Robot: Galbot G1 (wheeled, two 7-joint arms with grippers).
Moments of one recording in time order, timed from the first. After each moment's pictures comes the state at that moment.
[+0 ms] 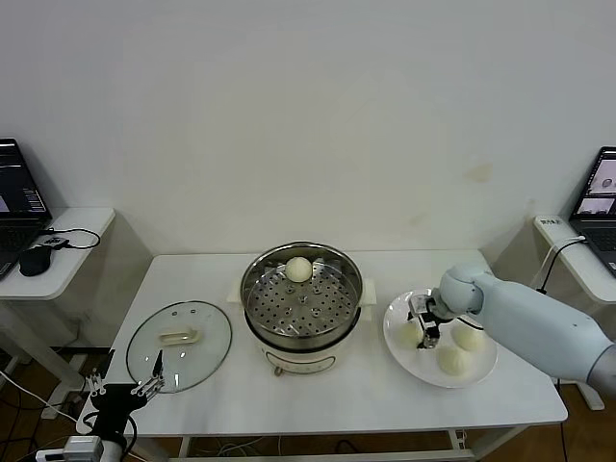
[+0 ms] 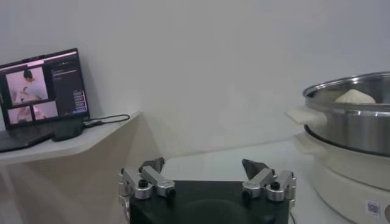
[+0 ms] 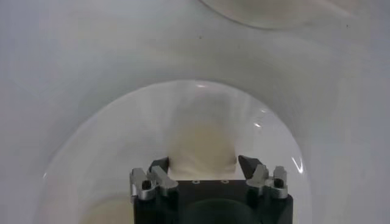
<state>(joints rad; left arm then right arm) 1.74 -1.23 -0.75 -2.08 -0.22 0.03 -0.10 -0.03 0.78 -0.88 1.24 -0.14 -0.25 -0.95</state>
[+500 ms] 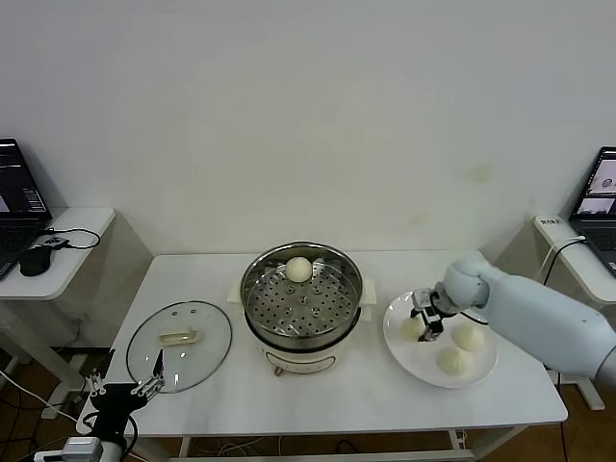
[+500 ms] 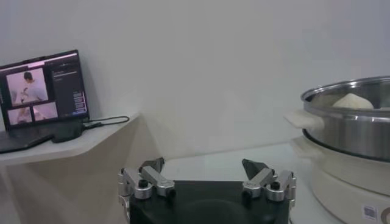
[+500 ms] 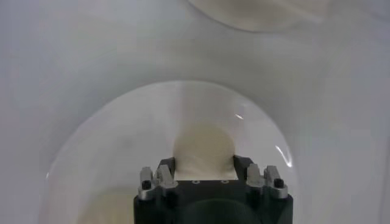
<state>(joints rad) 1.75 -1.23 -0.75 -2.10 -0.22 0.03 -0.10 0.03 0.73 -0.89 1.30 -0.11 -0.26 -0.99</state>
